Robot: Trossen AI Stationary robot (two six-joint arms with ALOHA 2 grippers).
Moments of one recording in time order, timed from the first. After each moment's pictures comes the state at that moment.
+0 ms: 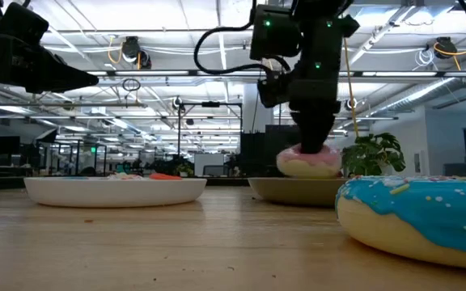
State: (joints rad) left arm -0.20 0.05 0.05 -0.07 -0.45 0.21; right arm -0.02 1.82 1.27 -0.87 0.04 0.33
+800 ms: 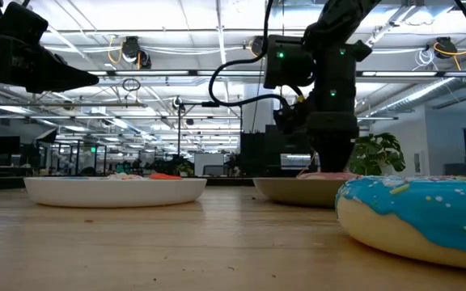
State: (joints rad) left arm -0.20 0.05 0.05 -0.06 -0.45 0.23; right arm -0.04 1.82 1.11 -0.76 0.00 0.35
